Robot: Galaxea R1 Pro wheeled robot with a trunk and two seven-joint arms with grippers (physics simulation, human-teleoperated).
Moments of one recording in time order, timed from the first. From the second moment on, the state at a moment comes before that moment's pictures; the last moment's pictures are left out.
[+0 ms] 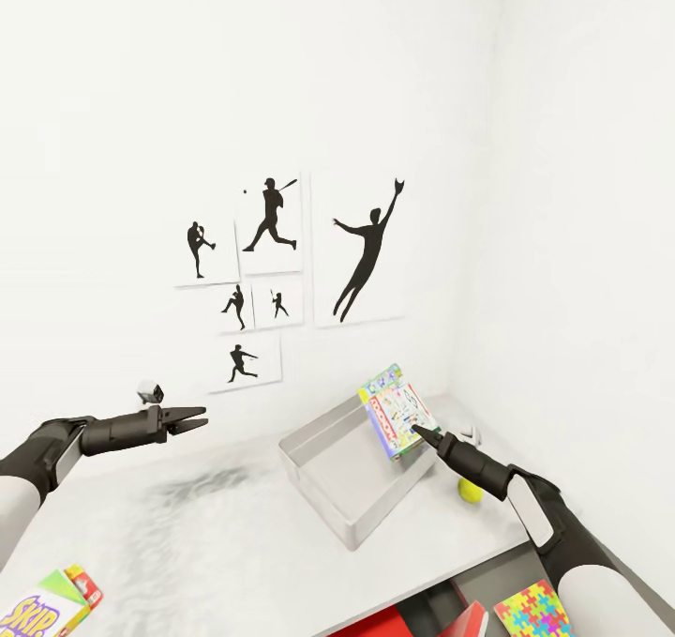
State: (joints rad) left arm -0.91 0.43 0.02 -0.36 0.16 0.65 -1.57; right arm -0.59 -0.13 -0.15 -0.71 -0.56 0.50 0.80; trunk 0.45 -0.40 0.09
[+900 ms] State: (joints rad) left arm -0.91 0.43 0.02 -0.36 0.16 0.65 -1.57; right arm -0.58 -0.18 -0.18 -0.68 -0.58 0.50 0.93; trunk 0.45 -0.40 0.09
